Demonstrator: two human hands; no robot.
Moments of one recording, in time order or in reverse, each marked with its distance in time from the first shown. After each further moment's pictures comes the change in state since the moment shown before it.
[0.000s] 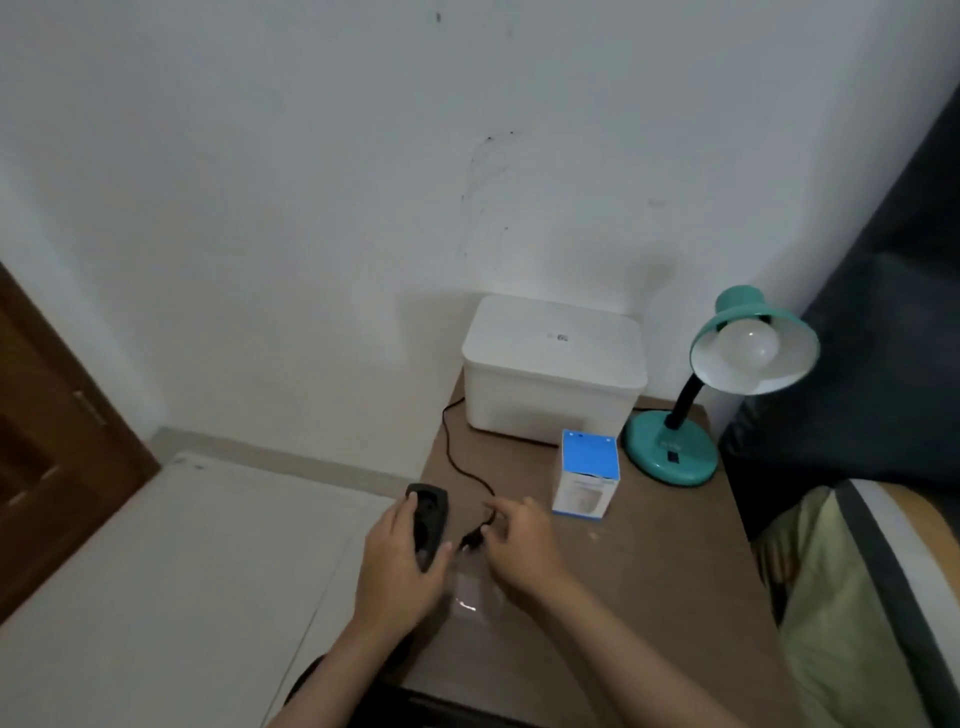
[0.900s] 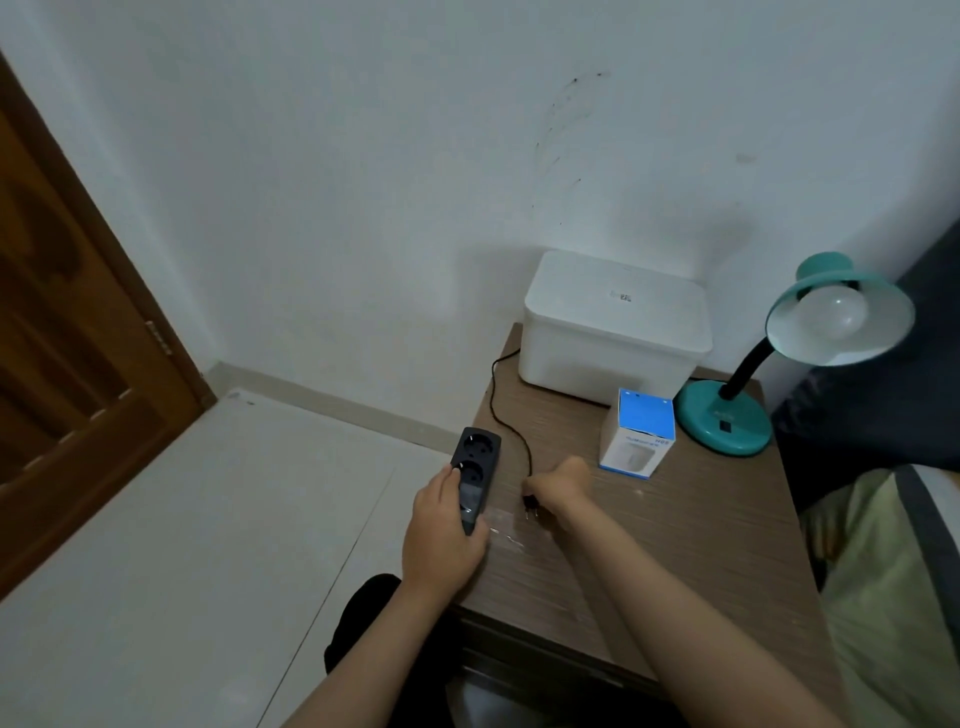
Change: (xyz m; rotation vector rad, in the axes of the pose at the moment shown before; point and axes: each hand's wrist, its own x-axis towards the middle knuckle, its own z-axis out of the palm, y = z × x) left_hand -0.037 -0.013 0.000 0.016 0.051 -0.039; right_hand 0.016 -0.011 0.025 0.267 -0.028 0.542
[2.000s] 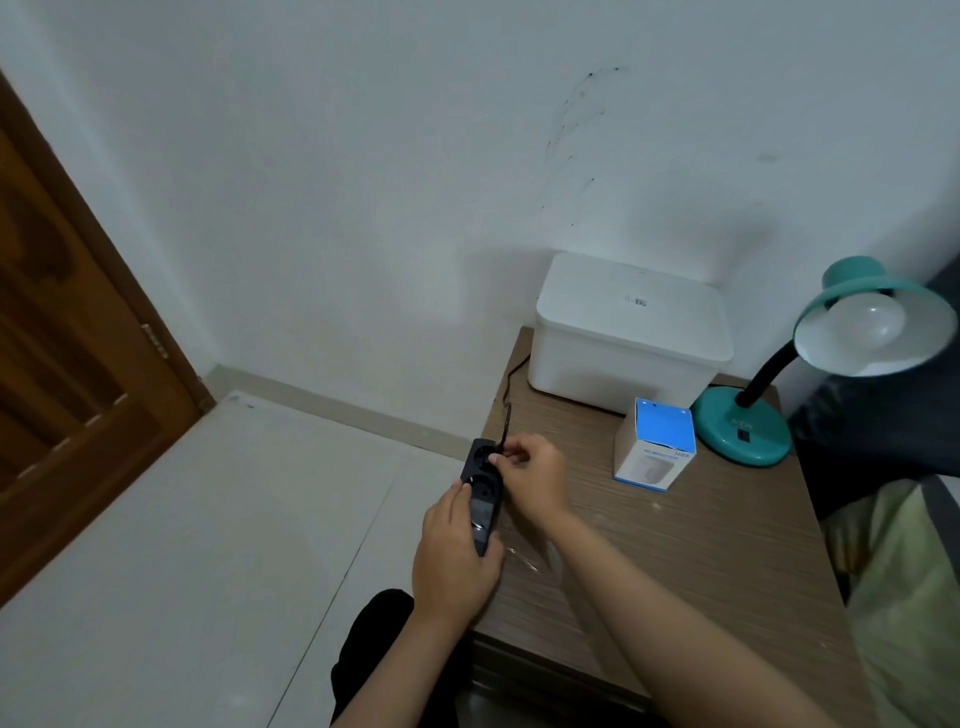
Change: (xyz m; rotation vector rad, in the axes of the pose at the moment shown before) left_hand 0.001 -0.009 0.009 0.026 0.049 0.025; right_hand 0.010 -0.024 0.041 0.097 0.124 -0.627
